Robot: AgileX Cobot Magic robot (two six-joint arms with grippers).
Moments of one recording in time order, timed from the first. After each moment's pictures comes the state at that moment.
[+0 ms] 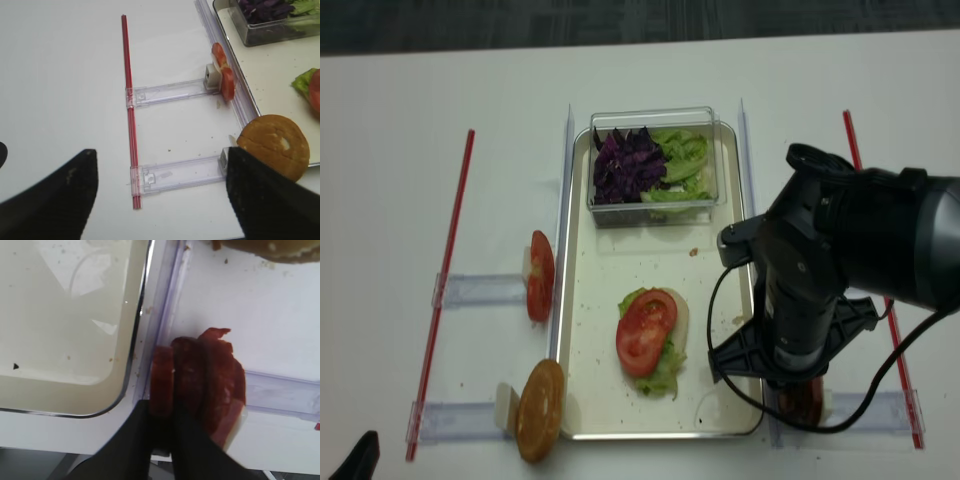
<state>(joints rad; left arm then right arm) 0.01 -0.02 -0.49 -0.03 1.18 0.08 0.76 1.59 -0.86 0.00 1.01 0.55</state>
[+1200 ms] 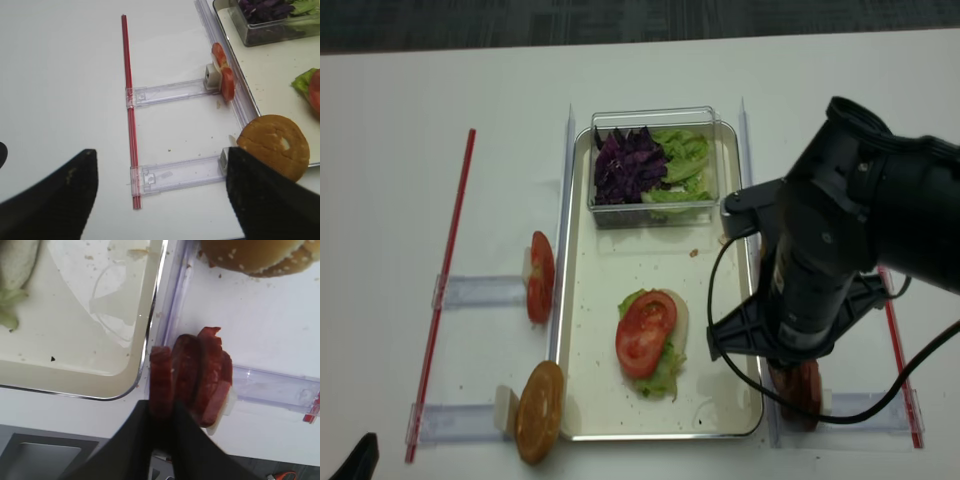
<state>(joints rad) 0.01 -0.02 -0.49 -0.03 1.18 0.08 0.76 1.51 -0.94 0.01 1.11 0.55</state>
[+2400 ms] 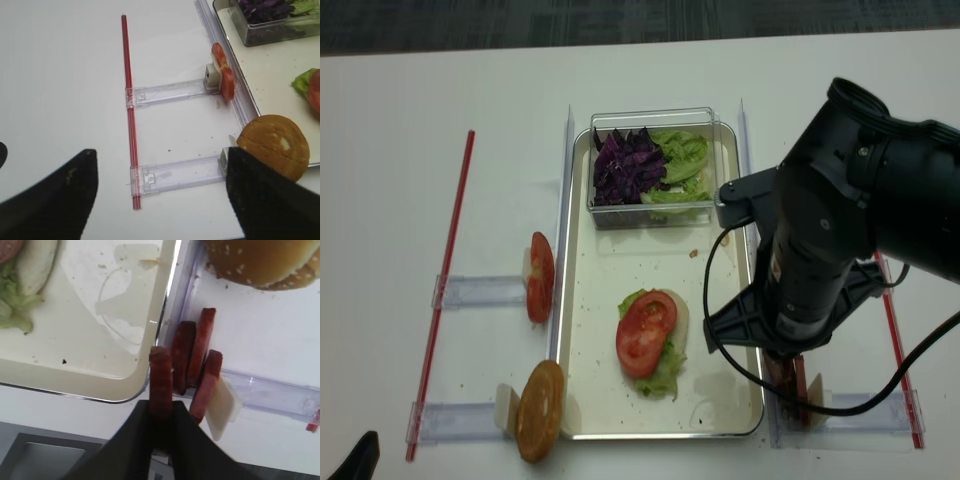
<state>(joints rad) 0.01 -0.02 -0.49 -0.03 1.18 0.08 0.76 1.51 -0.97 0.01 1.11 0.53</state>
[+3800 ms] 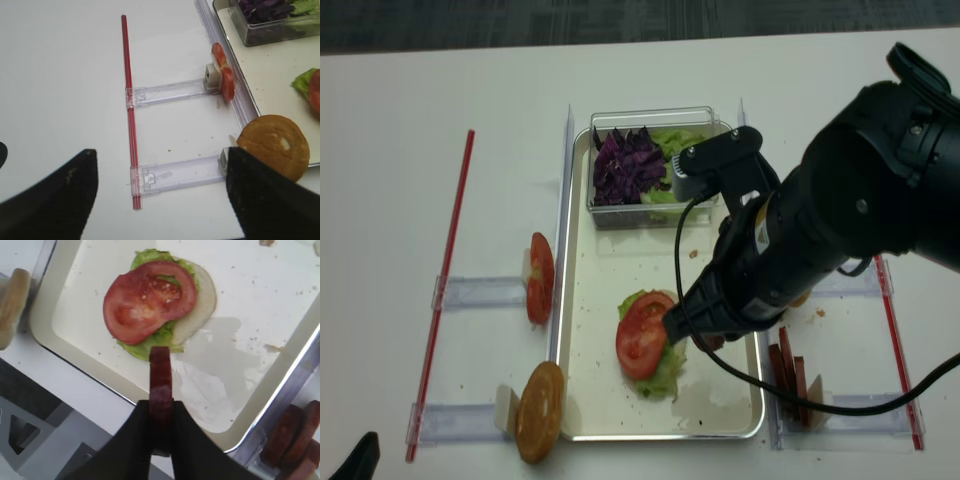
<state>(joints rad) 0.01 -0.02 -0.49 -0.03 1.18 0.08 0.76 1.43 -0.97 0.26 0.86 0.15</state>
